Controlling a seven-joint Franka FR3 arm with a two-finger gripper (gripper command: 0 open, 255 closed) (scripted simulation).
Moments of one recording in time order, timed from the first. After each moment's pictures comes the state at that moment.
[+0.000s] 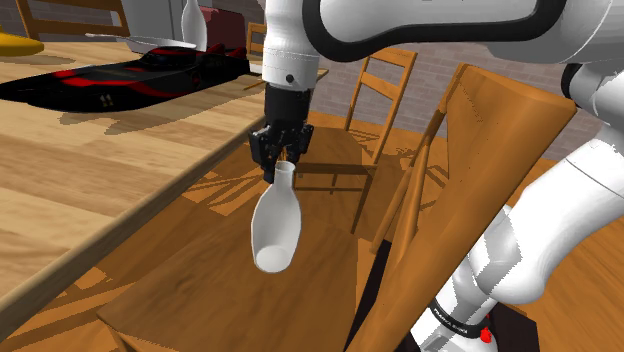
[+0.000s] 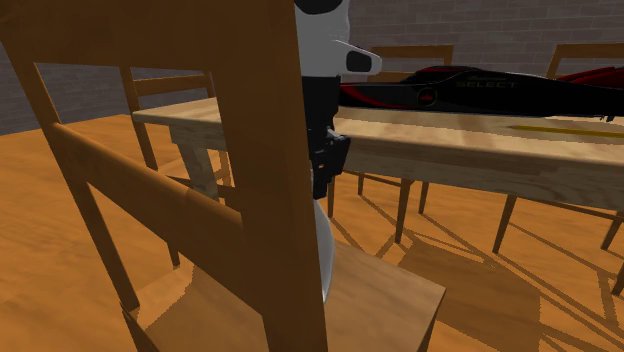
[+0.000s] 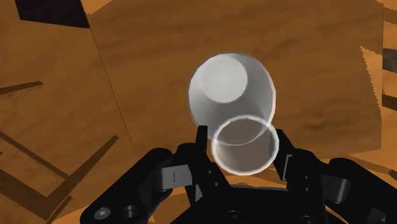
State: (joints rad) arm 0.13 -0.30 0.31 -2.03 0.13 1.73 0.49
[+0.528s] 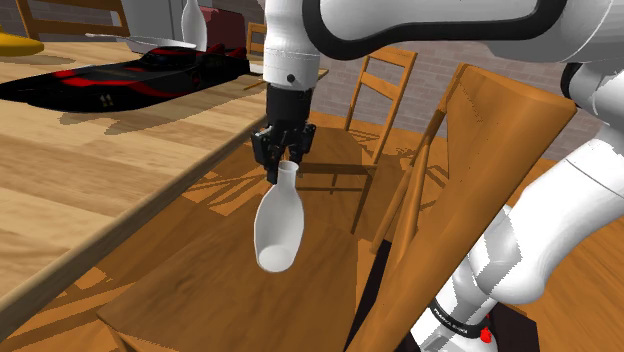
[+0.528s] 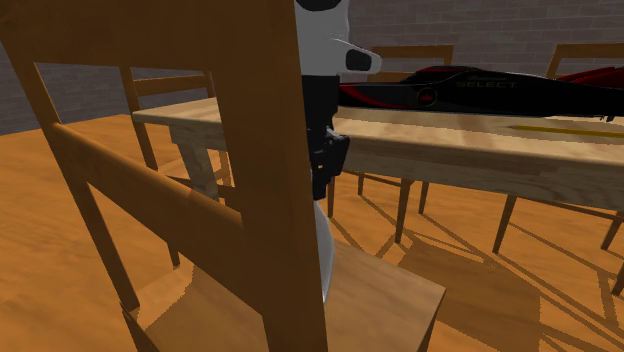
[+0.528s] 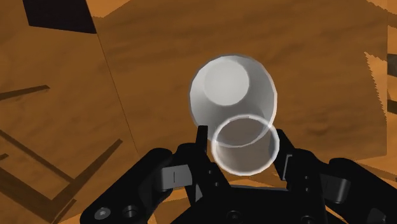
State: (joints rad) arm 0.13 -0.30 0.31 -2.02 0.13 1.70 0.49
